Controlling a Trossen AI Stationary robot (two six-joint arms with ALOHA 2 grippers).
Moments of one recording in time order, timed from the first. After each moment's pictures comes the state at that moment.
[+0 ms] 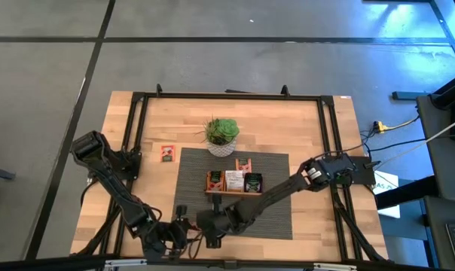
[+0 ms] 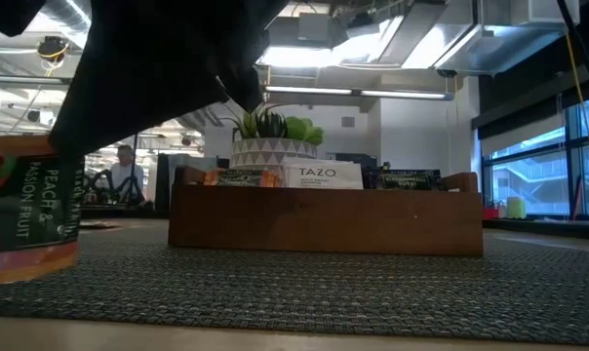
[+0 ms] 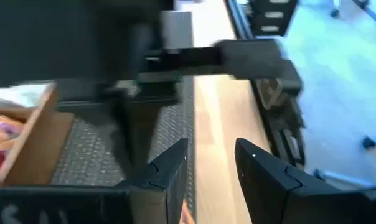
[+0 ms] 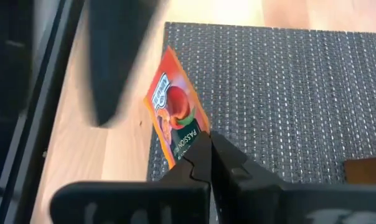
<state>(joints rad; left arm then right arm) -0.92 1.70 0.97 -0.01 -0.71 -0.57 0.47 2.41 2.02 -0.50 0.28 0.35</state>
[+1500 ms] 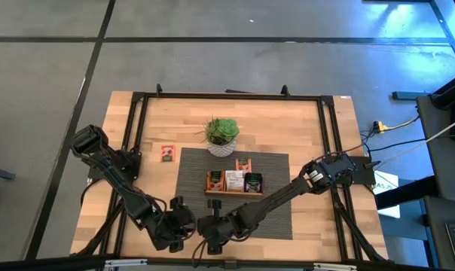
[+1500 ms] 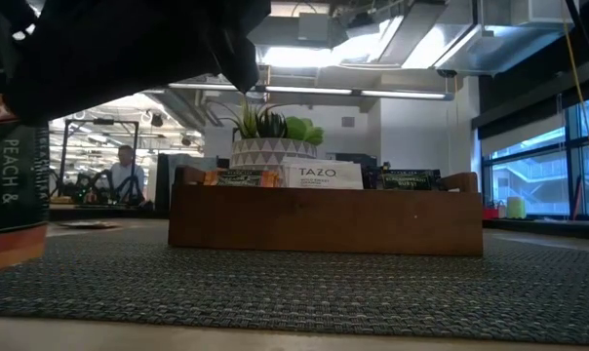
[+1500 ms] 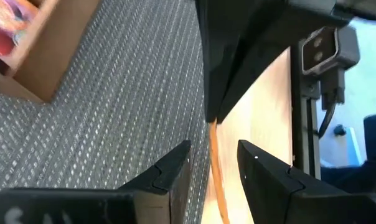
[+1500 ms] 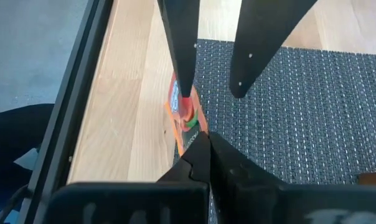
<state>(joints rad) -0.84 1.63 0.97 -0.29 -0.48 -0.94 0.50 2.40 2.02 -0.45 0.31 0.33</state>
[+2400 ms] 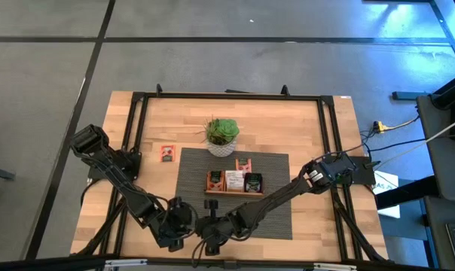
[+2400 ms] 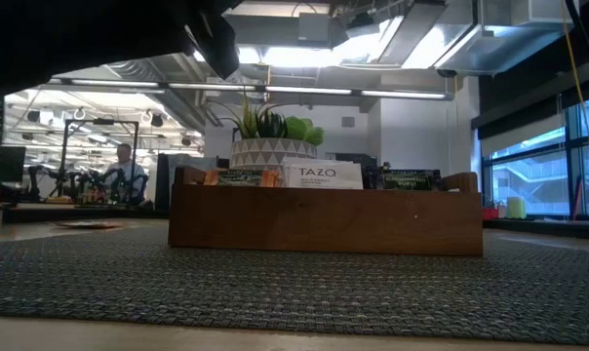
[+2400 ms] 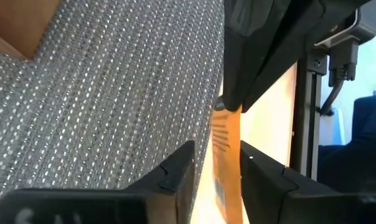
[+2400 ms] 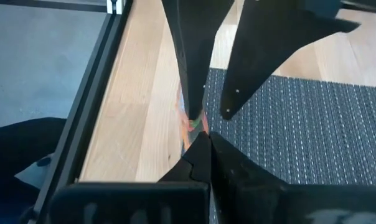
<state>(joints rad) -0.81 1.63 0.97 -0.34 -0.35 -1.01 0.50 2.40 2.02 -0.37 0.32 0.28</state>
